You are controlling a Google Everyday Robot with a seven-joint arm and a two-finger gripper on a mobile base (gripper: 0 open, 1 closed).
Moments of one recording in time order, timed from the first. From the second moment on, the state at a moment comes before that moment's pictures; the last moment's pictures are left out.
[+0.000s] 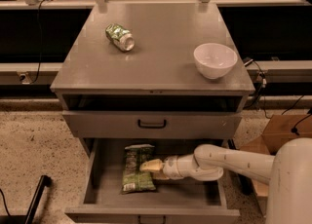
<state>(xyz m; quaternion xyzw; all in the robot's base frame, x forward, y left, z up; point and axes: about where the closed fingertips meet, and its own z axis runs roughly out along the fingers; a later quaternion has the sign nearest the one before) 0.524 0.022 0.397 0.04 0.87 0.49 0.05</state>
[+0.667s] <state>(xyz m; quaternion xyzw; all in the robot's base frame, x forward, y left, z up) 0.521 0.026 0.379 0.04 0.88 0.47 0.04</state>
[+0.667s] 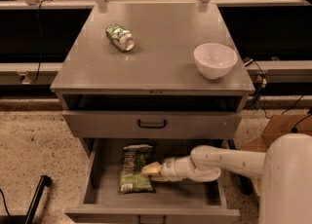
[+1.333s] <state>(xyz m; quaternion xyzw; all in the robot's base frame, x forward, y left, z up) 0.520 0.031 0.367 0.04 0.88 0.46 0.03</state>
